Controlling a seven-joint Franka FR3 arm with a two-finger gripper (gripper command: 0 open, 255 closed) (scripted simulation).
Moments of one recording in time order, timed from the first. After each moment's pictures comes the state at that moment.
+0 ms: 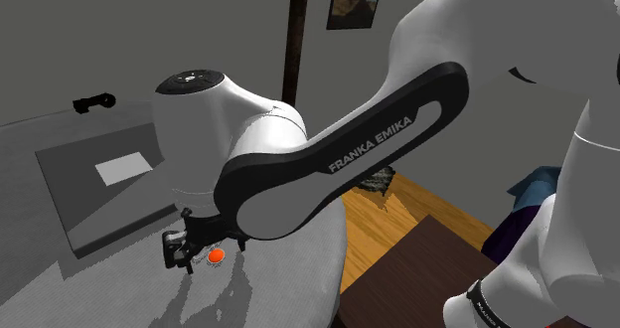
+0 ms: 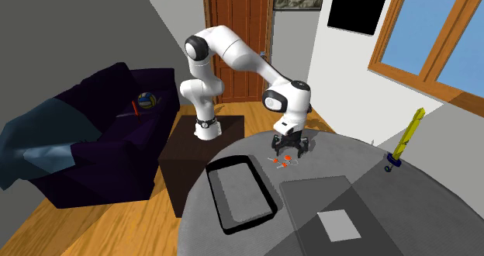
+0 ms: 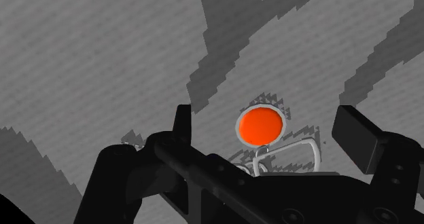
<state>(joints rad) 0.22 0.33 0.65 -1.97 -0.24 2.21 1.12</state>
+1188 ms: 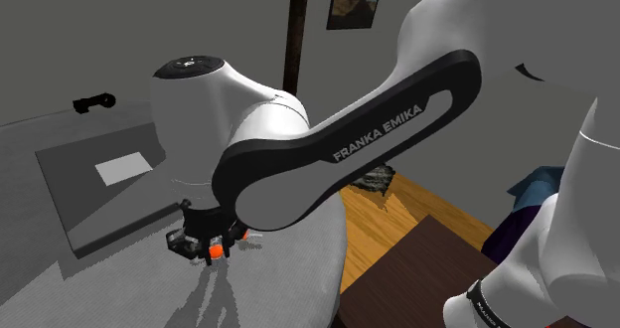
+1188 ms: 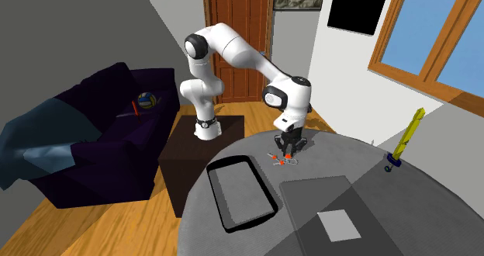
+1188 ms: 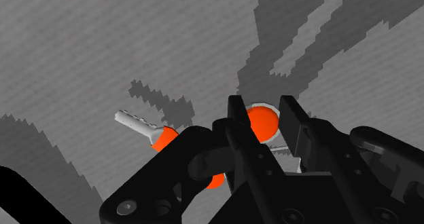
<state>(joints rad) 0.21 0.31 0.66 -1.96 -0.22 2.19 1.11</state>
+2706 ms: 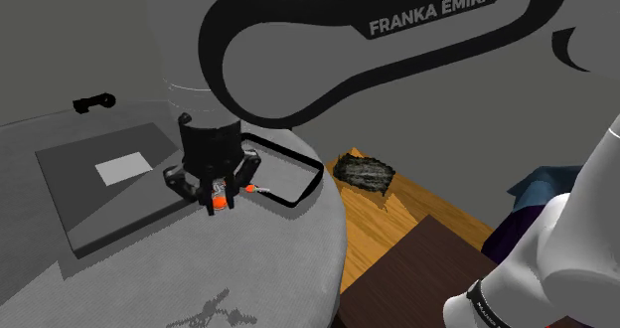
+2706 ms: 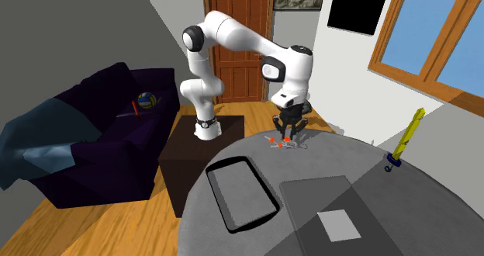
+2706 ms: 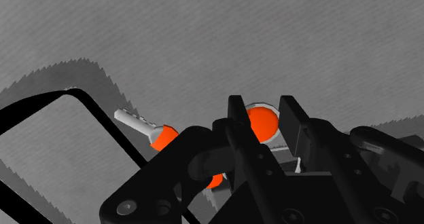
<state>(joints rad) 0.15 0.17 0.68 -1.82 -0.11 1.95 0.99</state>
